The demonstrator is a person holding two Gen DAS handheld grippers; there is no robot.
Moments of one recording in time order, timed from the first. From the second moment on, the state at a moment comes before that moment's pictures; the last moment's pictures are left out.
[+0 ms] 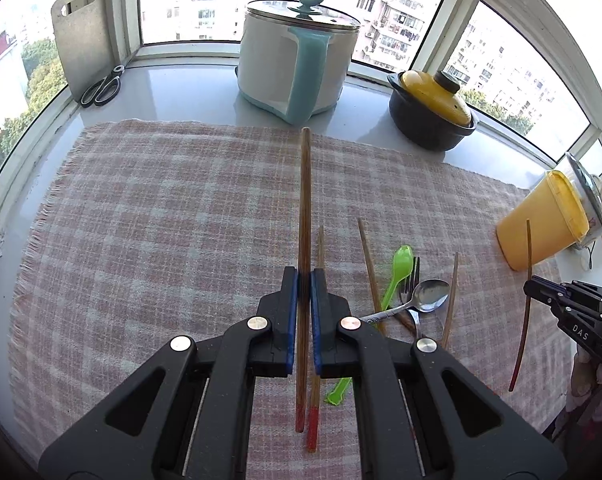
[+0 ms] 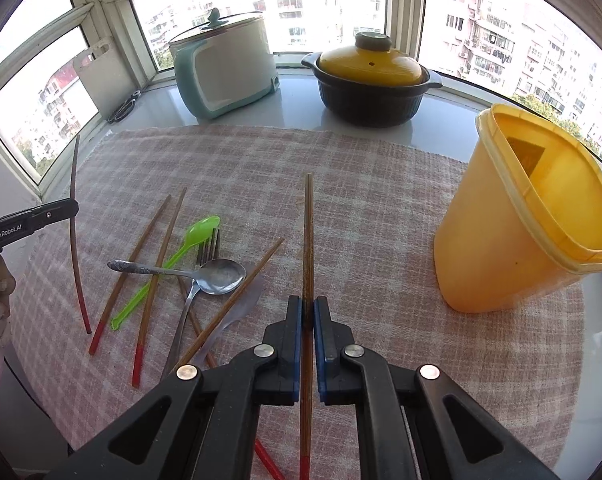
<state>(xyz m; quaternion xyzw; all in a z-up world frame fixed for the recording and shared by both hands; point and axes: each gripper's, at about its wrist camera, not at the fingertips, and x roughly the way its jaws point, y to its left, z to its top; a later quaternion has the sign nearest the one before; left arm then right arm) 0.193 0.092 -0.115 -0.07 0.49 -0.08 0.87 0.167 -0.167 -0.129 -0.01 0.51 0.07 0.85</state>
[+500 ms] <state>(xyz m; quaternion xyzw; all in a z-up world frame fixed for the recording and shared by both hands) 0.161 0.053 -0.067 -0.09 0.44 -0.09 0.89 0.141 -0.192 -0.076 -0.02 0.45 0.10 0.88</state>
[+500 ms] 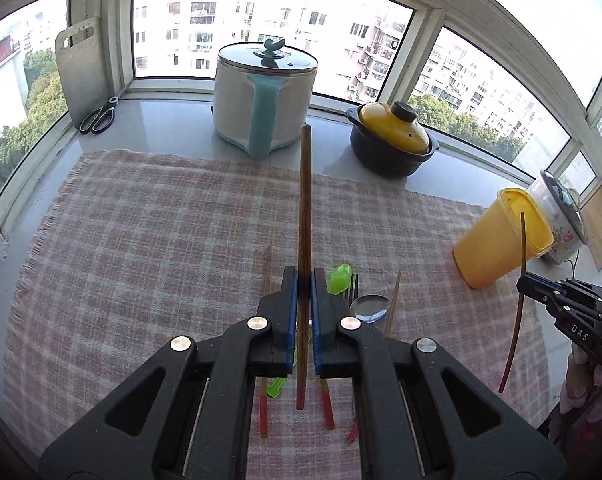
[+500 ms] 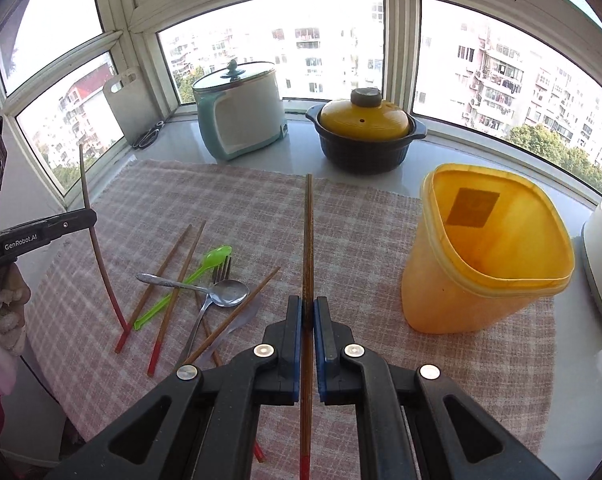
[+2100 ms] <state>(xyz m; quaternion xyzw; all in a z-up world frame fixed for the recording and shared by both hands) 0.269 -0.199 0.016 -0.12 0.36 -0.22 0.90 0.251 -0.351 0.032 0.02 0.33 0.06 0.94</state>
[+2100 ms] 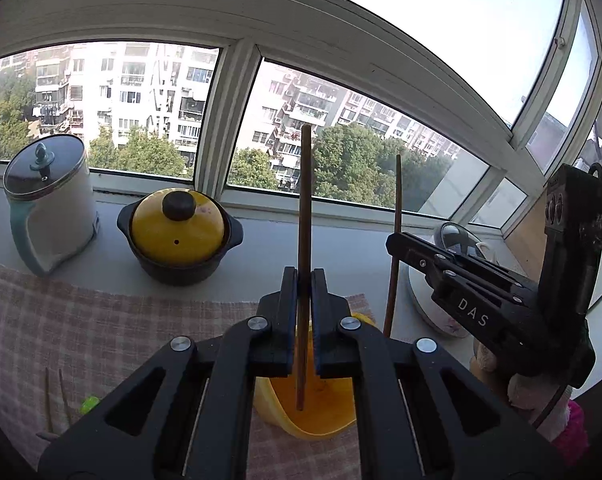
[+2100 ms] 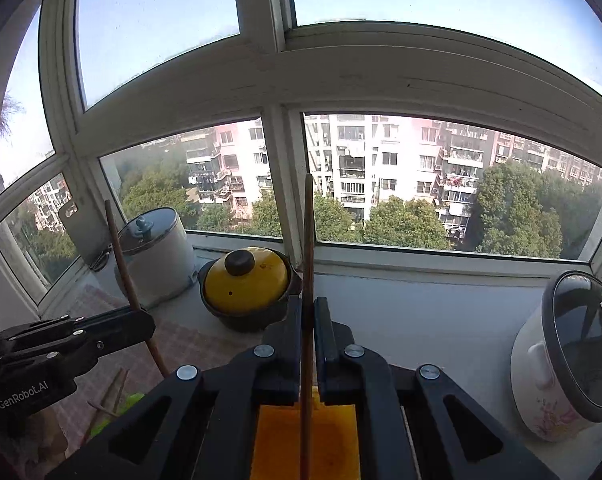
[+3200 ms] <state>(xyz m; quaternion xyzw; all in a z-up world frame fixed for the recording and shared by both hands) 0.255 -0.198 -0.019 -0.11 0.41 -0.22 0.88 0.239 -0.372 -0.017 0.05 0.37 0.03 0.93</state>
